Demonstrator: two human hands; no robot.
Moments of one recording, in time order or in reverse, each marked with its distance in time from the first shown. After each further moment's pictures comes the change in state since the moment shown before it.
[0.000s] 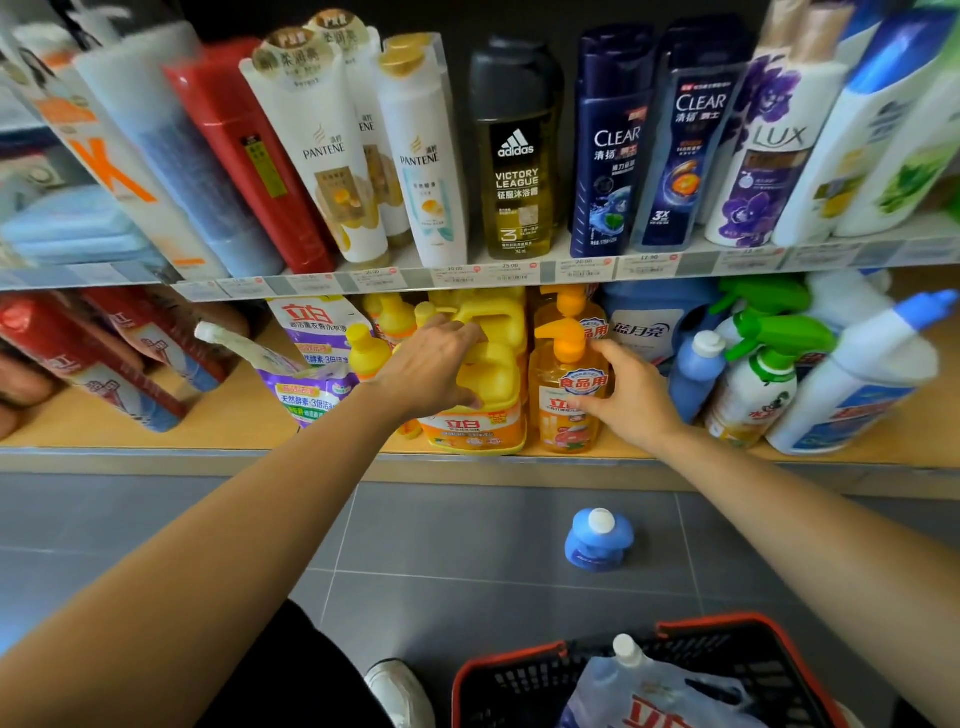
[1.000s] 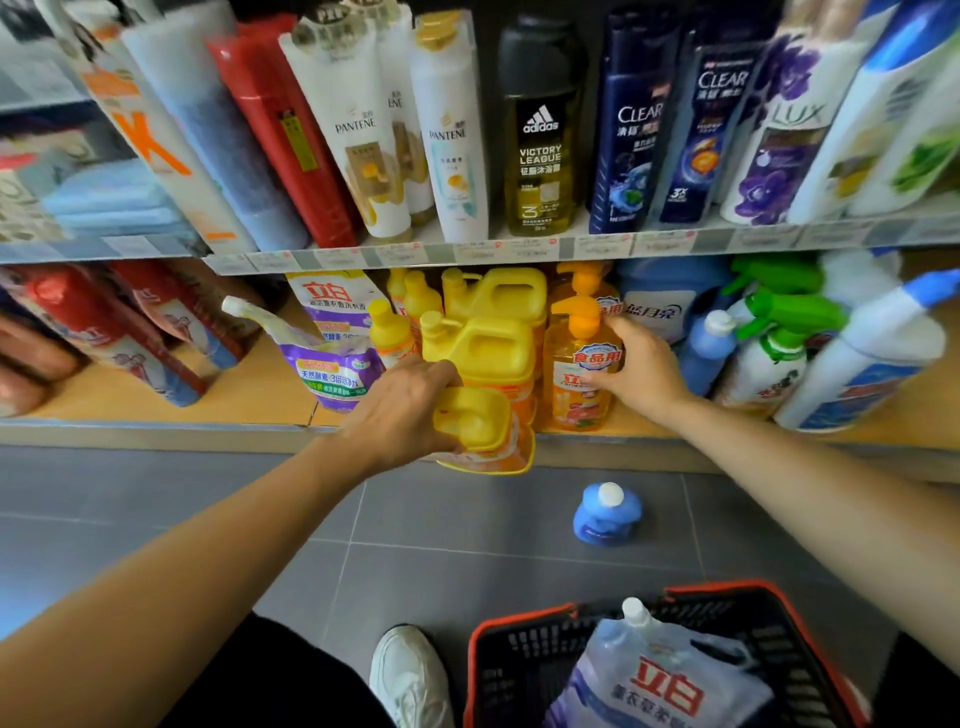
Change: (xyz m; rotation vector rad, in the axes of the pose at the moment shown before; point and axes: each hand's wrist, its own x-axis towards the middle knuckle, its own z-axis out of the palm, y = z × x) left_hand -0.101 0.007 -0.008 -0.142 0.028 -0.030; right_hand -0.005 -0.020 -0.006 -0.091 -0.002 0.012
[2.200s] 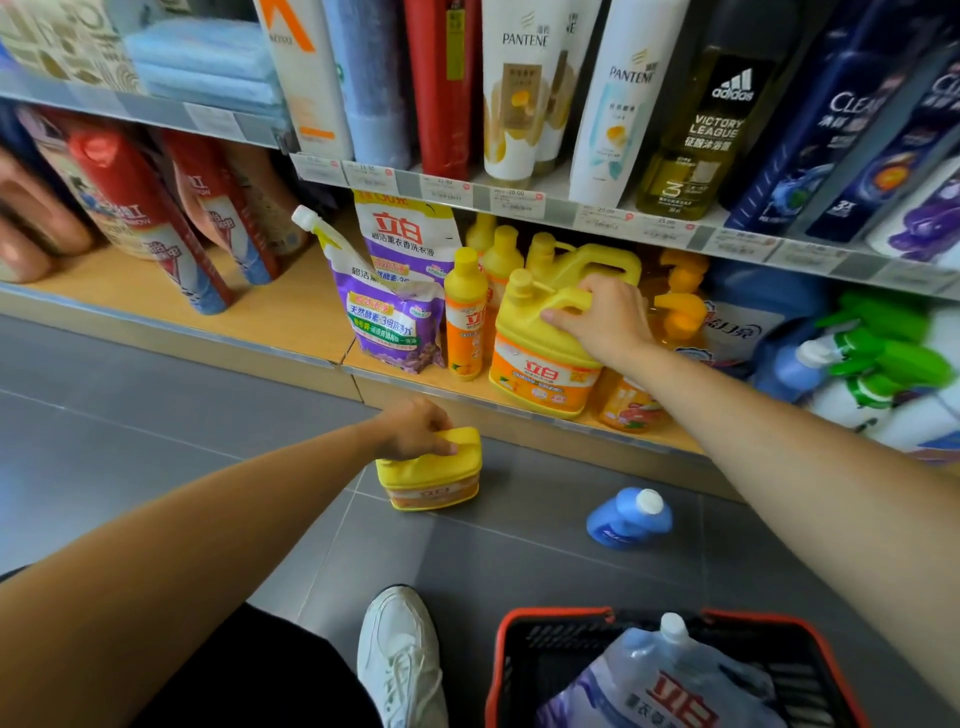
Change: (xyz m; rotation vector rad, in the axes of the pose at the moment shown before) left_hand -0.031 -0.113 0.118 -0.393 -0.512 -0.417; right_hand 0.054 -0.119 0.077 -0.267 0.004 -0.015
